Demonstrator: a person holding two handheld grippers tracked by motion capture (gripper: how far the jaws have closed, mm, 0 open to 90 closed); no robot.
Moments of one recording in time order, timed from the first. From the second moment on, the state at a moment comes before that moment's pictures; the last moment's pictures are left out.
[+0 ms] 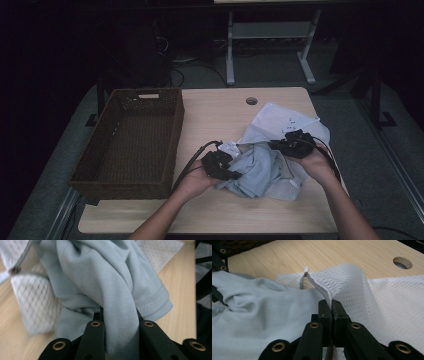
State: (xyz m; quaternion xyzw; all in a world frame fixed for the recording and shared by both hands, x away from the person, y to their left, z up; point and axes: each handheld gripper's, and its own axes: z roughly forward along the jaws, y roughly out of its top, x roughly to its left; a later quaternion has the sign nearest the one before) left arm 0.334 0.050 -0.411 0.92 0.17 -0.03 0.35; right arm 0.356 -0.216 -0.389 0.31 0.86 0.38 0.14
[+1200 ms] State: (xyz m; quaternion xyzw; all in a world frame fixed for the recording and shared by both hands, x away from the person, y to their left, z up) left arm 0.360 0.061 -0.421 0.91 0.21 -0.03 0.35; right arm 0.339 -0.175 -0.378 0.26 0.87 0.42 0.10
